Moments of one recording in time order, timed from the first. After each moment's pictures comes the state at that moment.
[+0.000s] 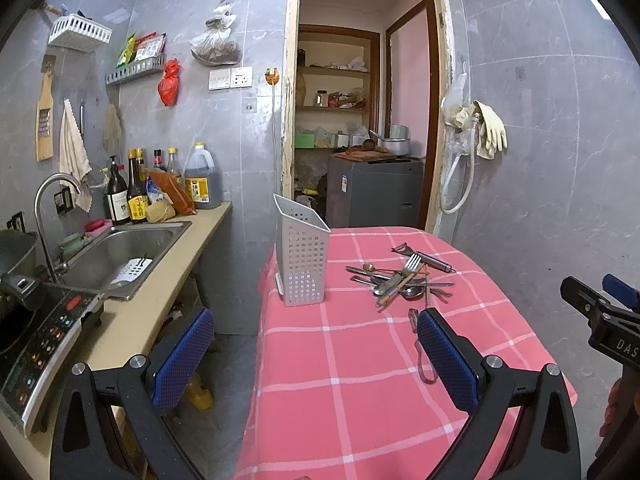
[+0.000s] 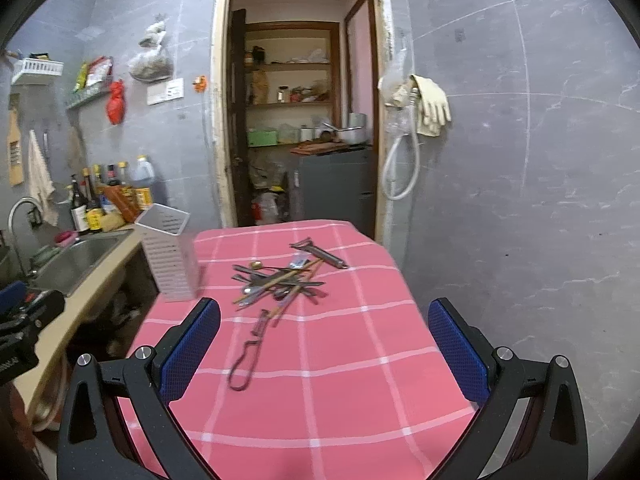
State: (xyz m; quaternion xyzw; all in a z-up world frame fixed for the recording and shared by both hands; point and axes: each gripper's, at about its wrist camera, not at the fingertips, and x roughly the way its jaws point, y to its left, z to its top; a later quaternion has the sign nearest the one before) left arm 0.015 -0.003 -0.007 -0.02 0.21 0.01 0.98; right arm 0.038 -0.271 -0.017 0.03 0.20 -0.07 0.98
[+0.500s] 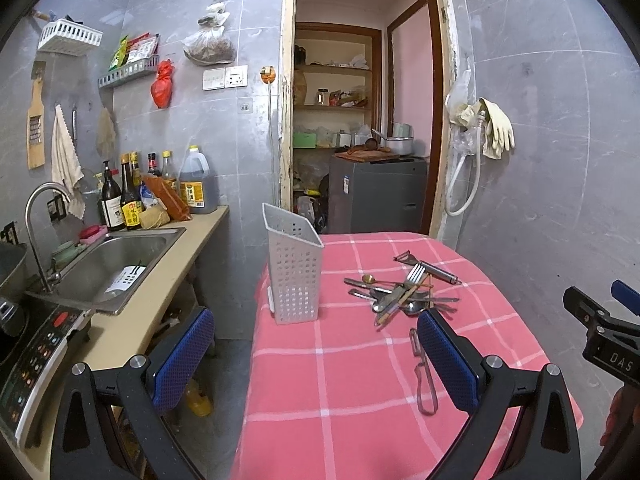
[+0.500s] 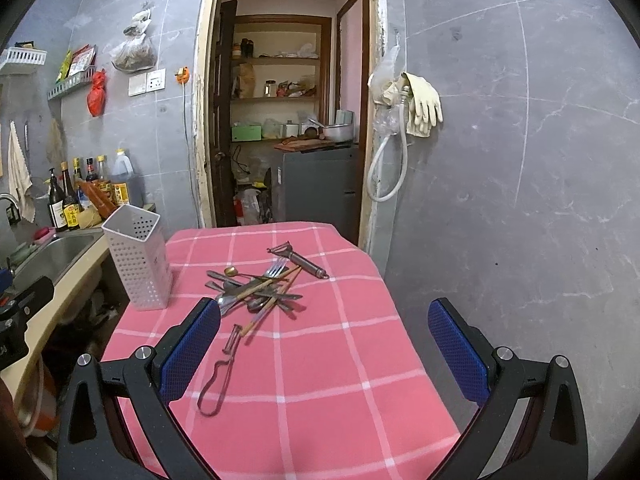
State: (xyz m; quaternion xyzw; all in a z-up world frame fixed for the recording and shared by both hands) left arm 0.060 -0.023 0.002 -0.01 0.21 0.02 0.98; right arm 0.083 -0.283 -0.006 0.01 0.21 -0.09 0.97
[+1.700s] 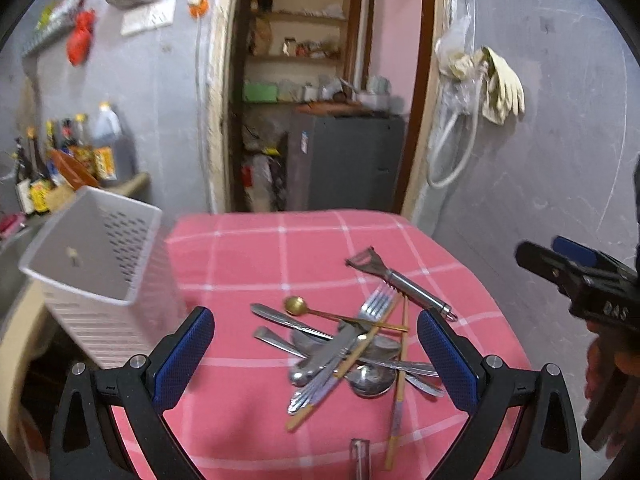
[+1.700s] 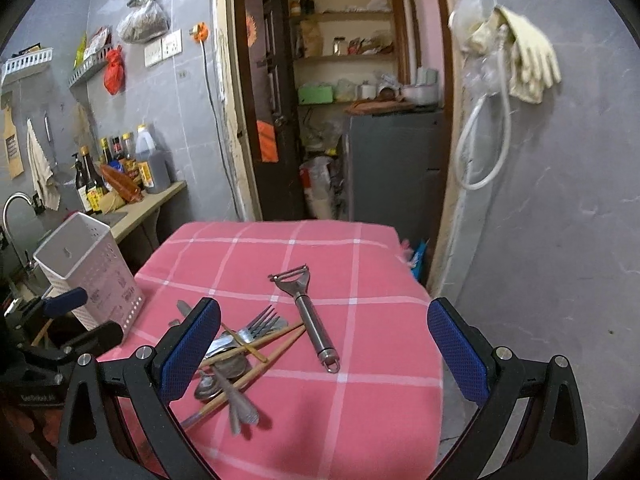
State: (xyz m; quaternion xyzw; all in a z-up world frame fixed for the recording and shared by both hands) left arm 0.283 -0.111 -0.056 -0.04 0.30 -0.04 0.95; right arm 0.350 -0.365 -0.055 0.02 0.29 0.09 0.95
